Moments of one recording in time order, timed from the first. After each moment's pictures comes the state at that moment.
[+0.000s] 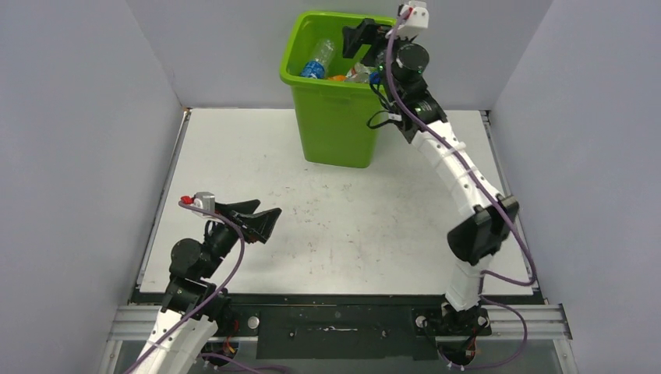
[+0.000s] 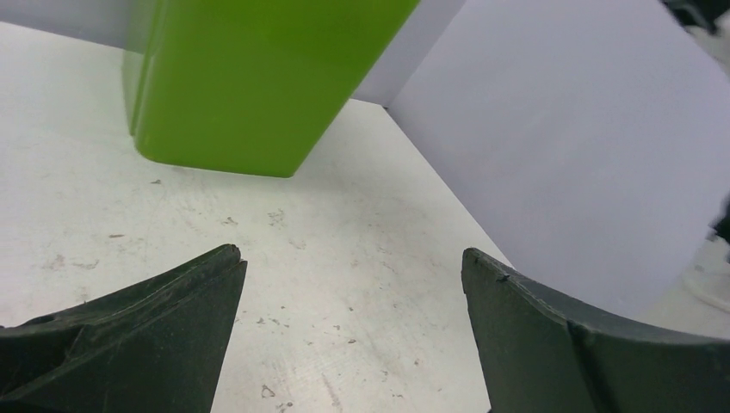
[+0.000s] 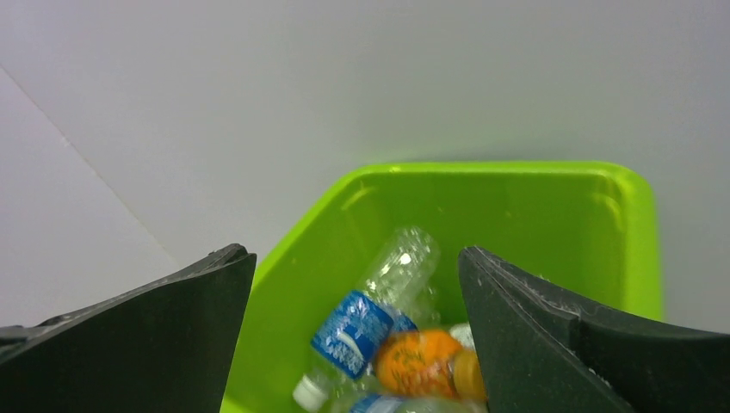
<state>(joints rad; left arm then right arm) -0.36 0.28 0.31 0.14 0.23 -0.65 0.48 1.95 2.16 0.08 0.16 0.29</state>
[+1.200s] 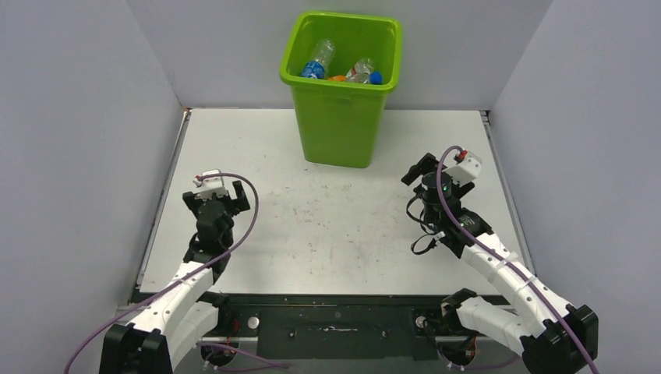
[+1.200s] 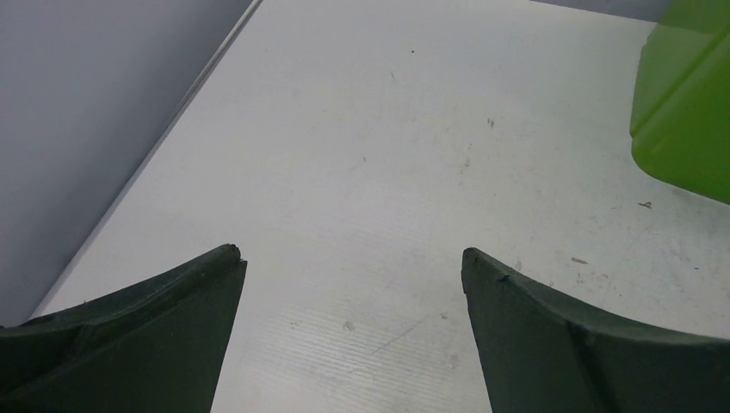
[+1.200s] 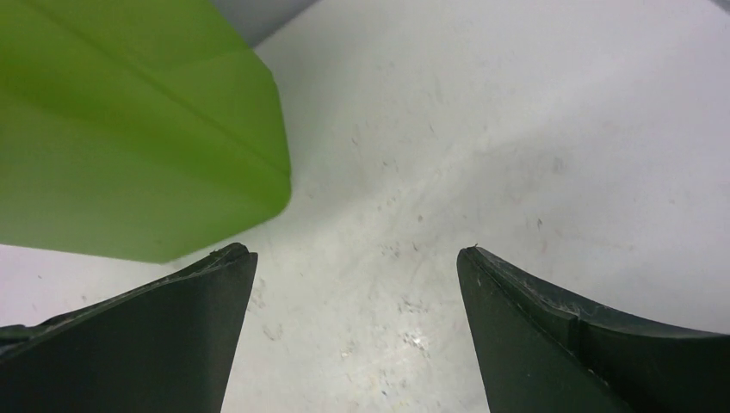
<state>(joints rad) -0.24 0.85 0.33 0.31 -0.52 -0.13 0.49 0.97 0.81 -0.24 0.68 0.72</state>
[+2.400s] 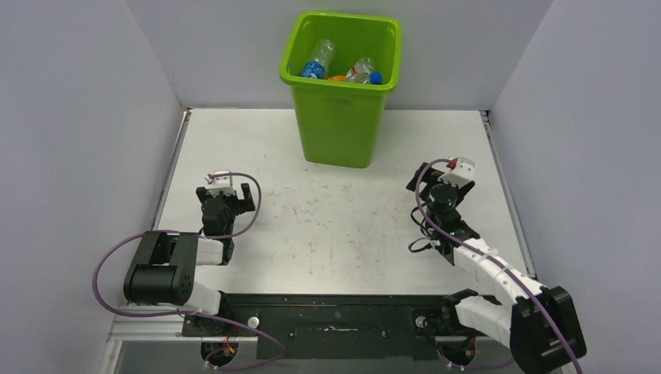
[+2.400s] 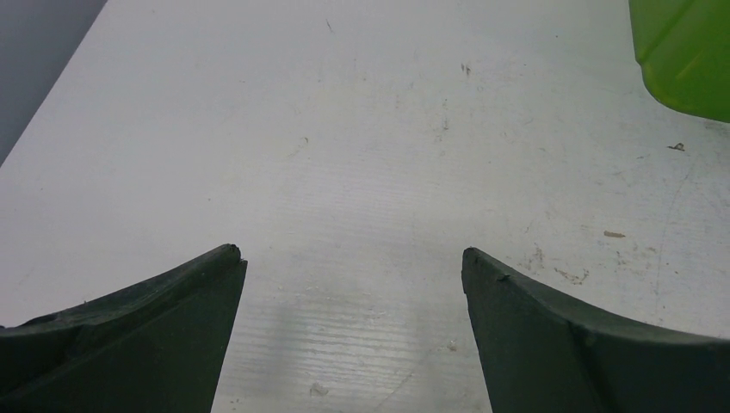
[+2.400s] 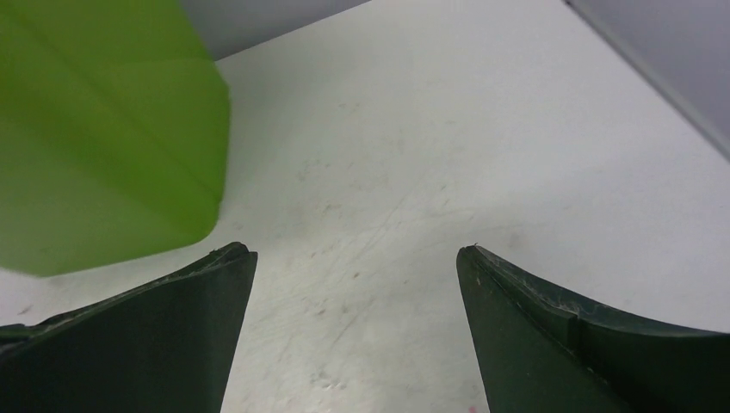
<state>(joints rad) -0.05 1.48 0.25 1.02 -0.13 -0.07 0.41 0.97 0.43 0.33 0.58 0.41</state>
